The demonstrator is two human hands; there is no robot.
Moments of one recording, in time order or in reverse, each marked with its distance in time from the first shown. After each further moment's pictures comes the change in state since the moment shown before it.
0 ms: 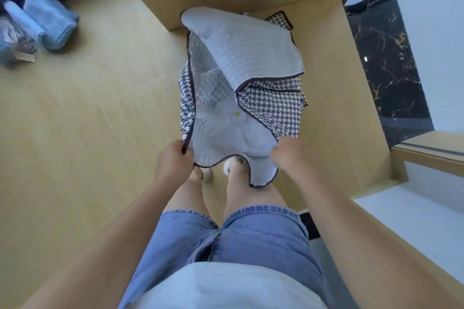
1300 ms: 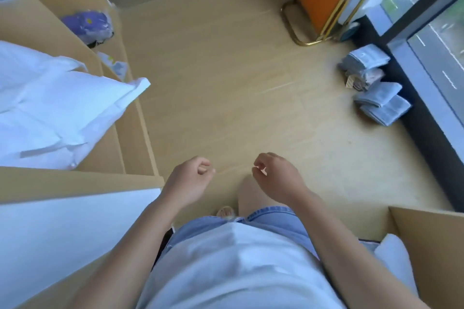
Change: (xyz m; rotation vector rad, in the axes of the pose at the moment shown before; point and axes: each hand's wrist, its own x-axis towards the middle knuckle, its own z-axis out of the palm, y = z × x) left_hand -0.227 -0.522 -0.148 -1.106 0.528 -0.587; right_hand -0.329 -0.396 0.431 -1.145 -0.282 -1.476
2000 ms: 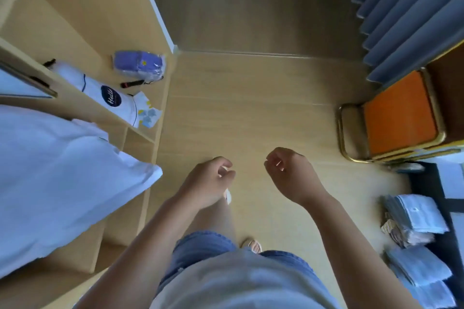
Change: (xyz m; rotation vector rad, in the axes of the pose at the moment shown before) left_hand 0.318 0.233 -0.236 -0.211 0.191 -0.041; right_hand 0.464 -0.108 -0.241 0.012 -0.062 -0.311
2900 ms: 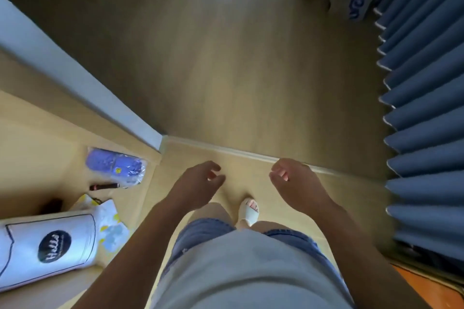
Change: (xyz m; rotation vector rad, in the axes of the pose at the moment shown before) left_hand 0.560 0.281 -0.330 -0.018 0.115 -0.114; right_hand 0.691 -0.058 -0.241 -0.114 -0.227 0.008
